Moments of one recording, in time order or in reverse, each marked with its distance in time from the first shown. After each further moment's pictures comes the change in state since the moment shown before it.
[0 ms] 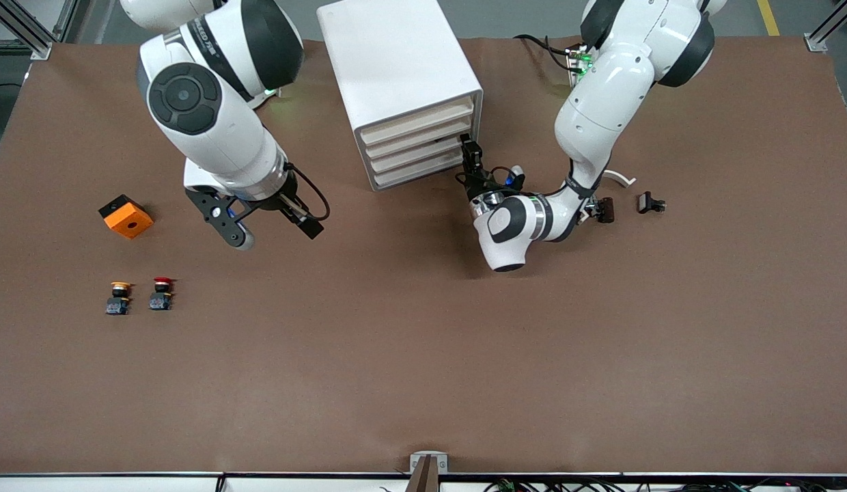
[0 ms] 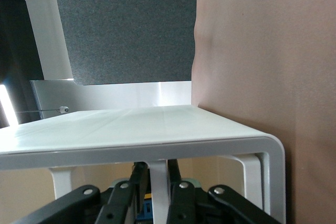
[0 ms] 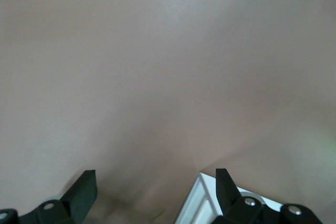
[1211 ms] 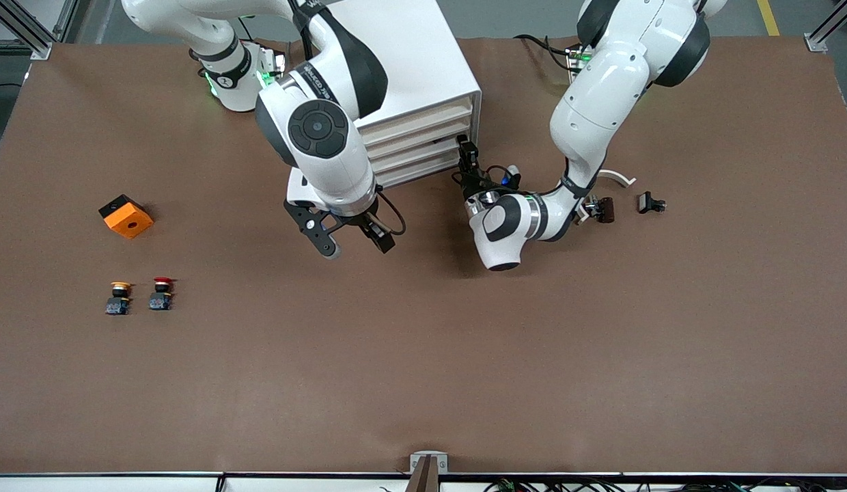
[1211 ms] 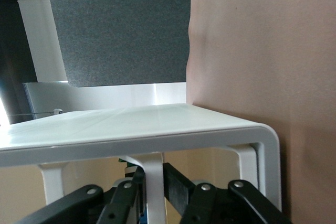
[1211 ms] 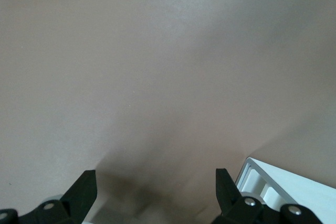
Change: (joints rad) left arm -0.019 0.004 0.009 0.024 0.000 0.011 -0.003; right arm 0.134 0.158 0.001 0.034 0.001 0.166 0.183
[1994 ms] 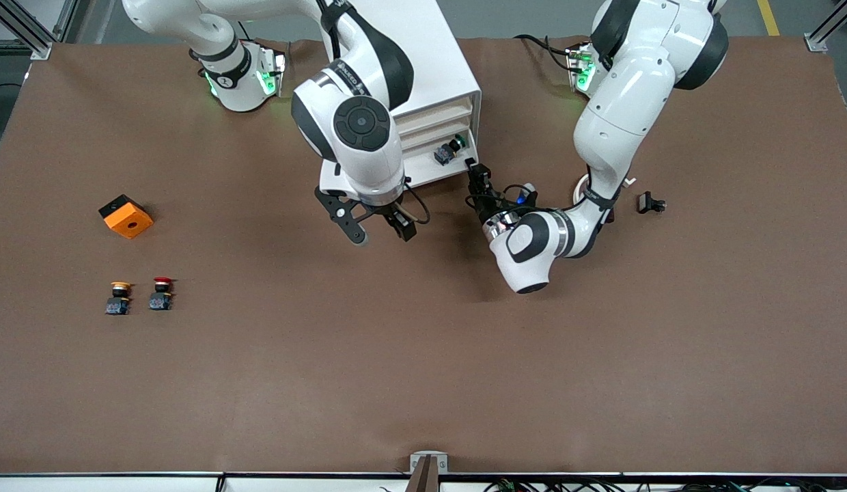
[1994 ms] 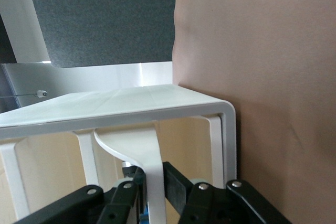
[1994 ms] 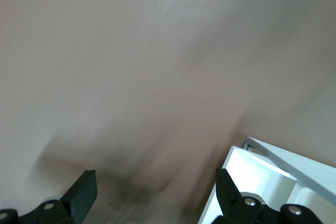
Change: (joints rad) left arm 0.096 0.000 0.014 0.075 0.010 0.007 -0.020; right arm 0.080 0.044 0.003 0.000 0.011 0.006 0.069
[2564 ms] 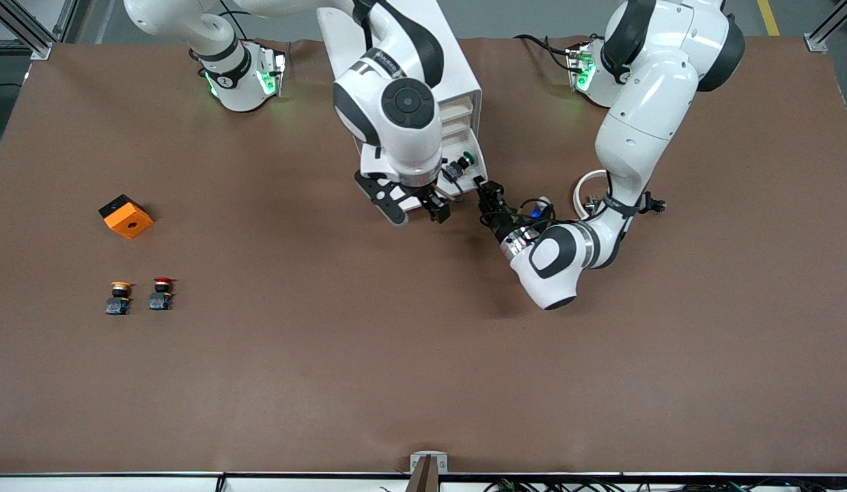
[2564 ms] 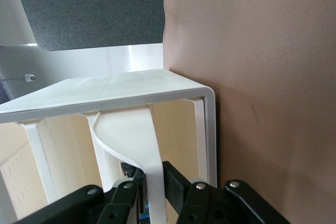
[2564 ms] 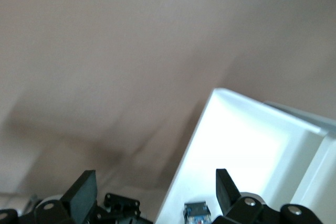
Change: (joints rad) left arm 0.081 0.000 0.001 0.040 0.000 0.011 -0.006; right arm 0.104 0.043 0.004 0.019 0.010 0.063 0.082
